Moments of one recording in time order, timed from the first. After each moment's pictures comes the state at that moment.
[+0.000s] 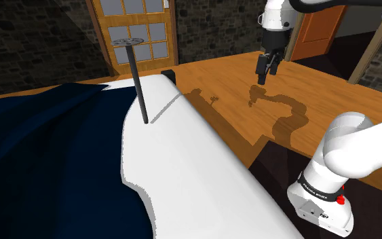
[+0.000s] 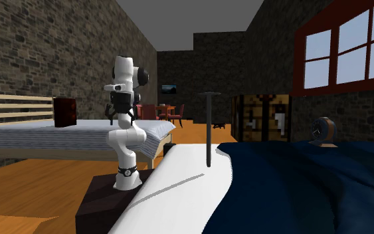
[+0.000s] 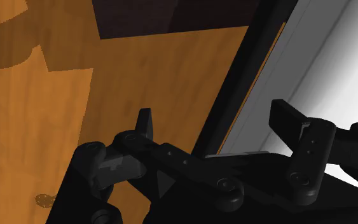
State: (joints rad) arm 0.02 -0.82 -0.02 -2.33 -0.08 1.48 0.04
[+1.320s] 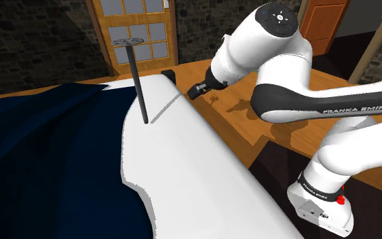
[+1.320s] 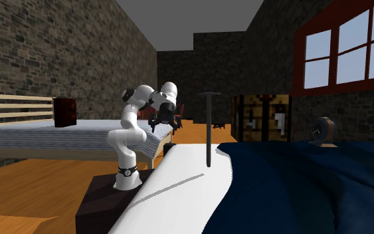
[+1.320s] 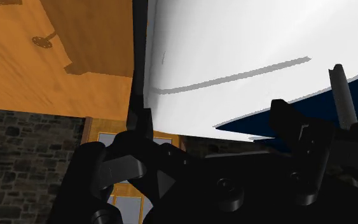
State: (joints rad) arm -0.15 -0.83 0.62 -2.58 -0.16 2.42 0.74
